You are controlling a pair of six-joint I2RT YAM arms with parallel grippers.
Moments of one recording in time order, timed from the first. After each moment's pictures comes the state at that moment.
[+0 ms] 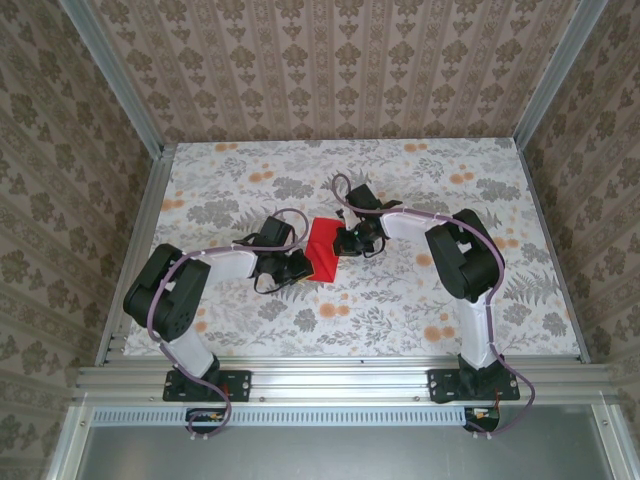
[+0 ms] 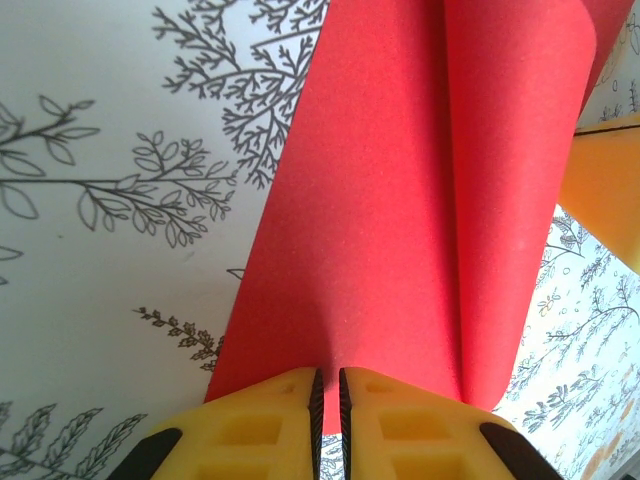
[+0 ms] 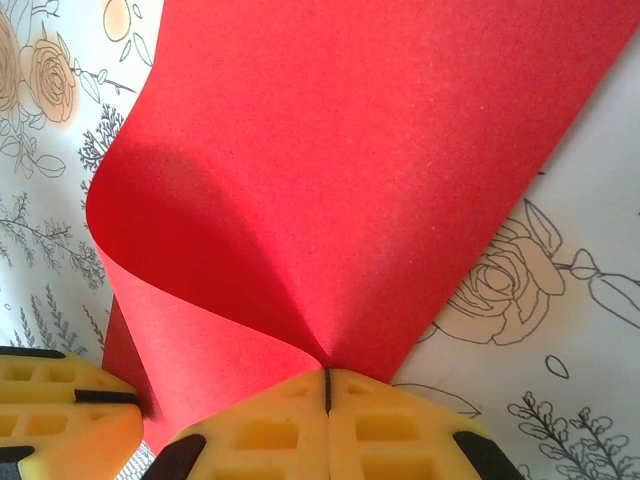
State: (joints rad) left arm -0.57 1.69 0.79 -0.17 0.41 -0.84; right arm 0.50 2.06 1.35 -0.45 -0.42 0.42
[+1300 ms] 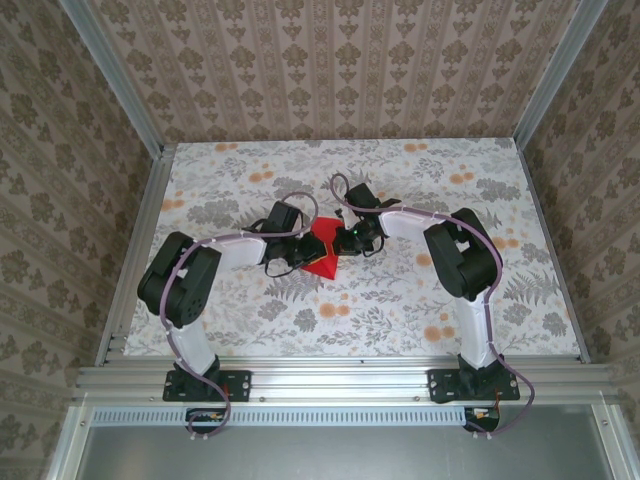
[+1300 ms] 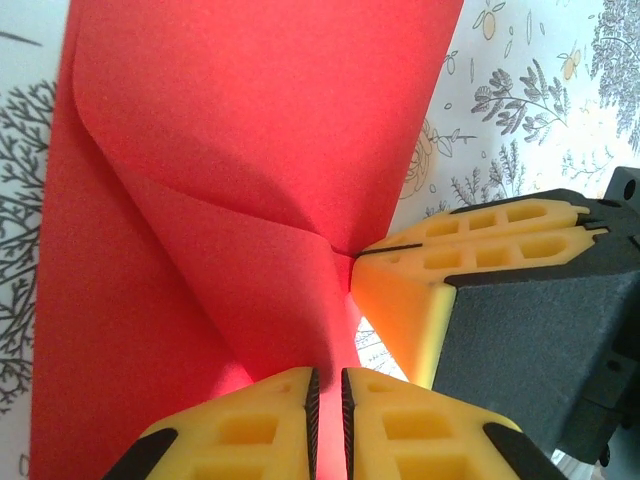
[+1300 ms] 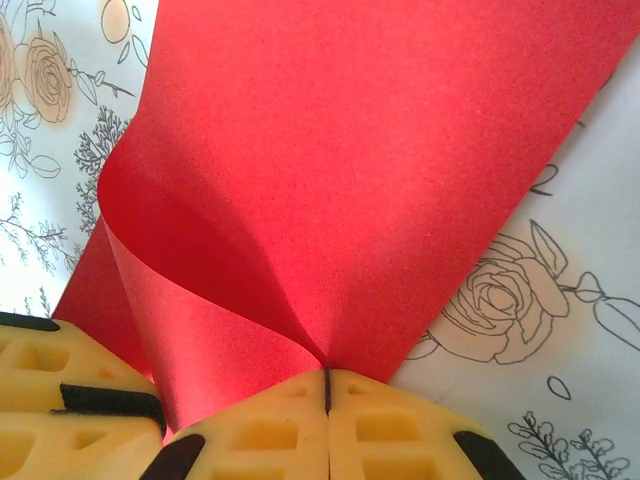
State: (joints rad) left arm -0.57 1.80 0.95 -0.08 0.47 -0.84; right arm 0.50 2.08 1.37 -0.47 -0.42 0.40
